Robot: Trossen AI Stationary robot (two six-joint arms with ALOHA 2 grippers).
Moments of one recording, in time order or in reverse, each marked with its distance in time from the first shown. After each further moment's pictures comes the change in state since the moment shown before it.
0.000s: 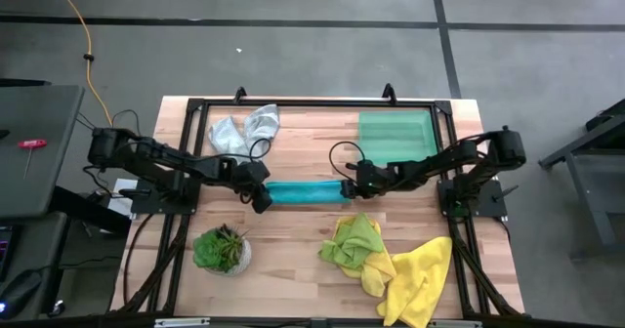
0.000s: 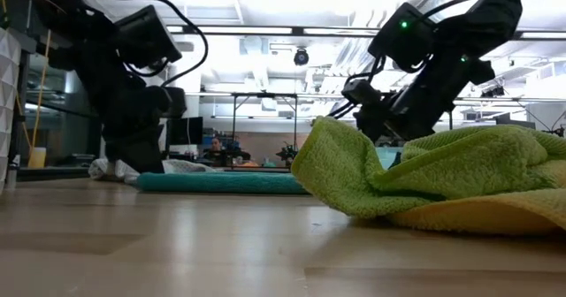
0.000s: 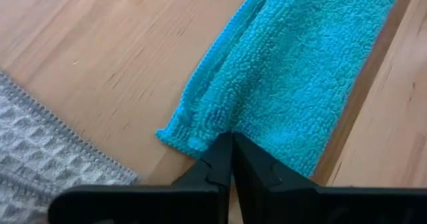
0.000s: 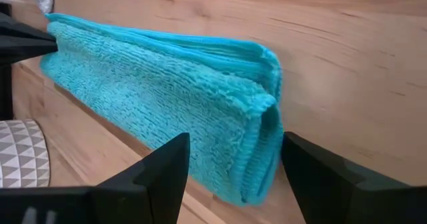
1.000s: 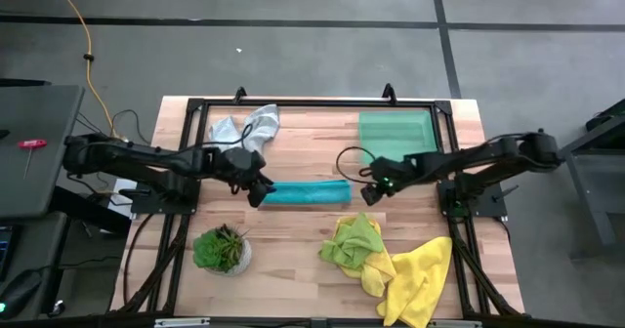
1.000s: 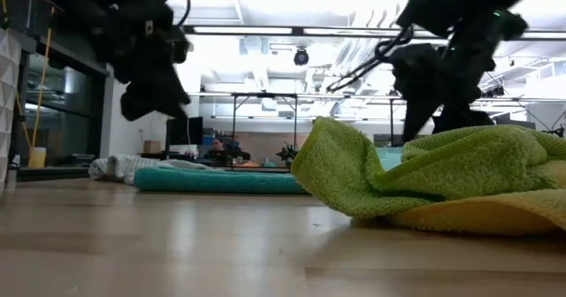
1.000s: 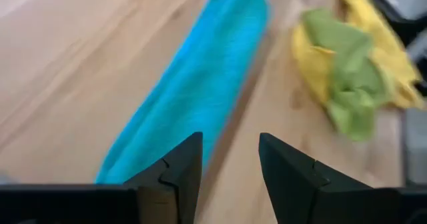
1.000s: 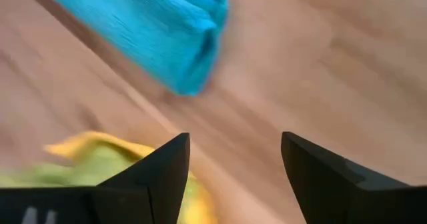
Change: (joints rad) left arm 0.010 -0.318 0.054 -0.041 0.098 -0.045; right arm 0.004 -0.341 0.007 -0.485 -0.055 -0.270
